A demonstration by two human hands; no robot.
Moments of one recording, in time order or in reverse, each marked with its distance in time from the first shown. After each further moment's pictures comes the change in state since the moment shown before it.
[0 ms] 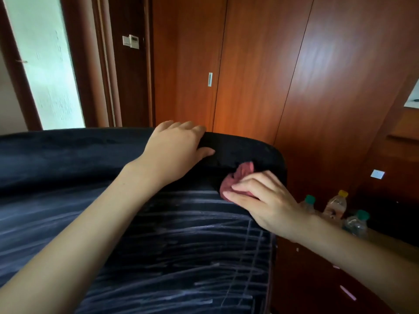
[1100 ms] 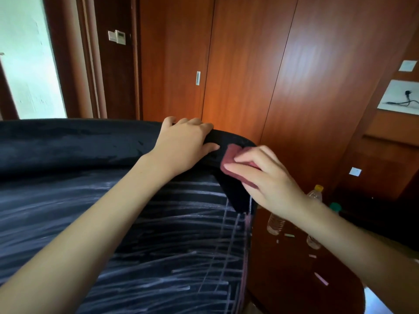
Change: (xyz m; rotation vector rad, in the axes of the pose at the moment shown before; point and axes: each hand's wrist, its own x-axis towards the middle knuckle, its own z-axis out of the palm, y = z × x) left_hand 0.013 0.047 0.003 -0.086 -0.033 -0.014; right_hand 0.005 0.010 -0.052 0.102 0.029 0.156
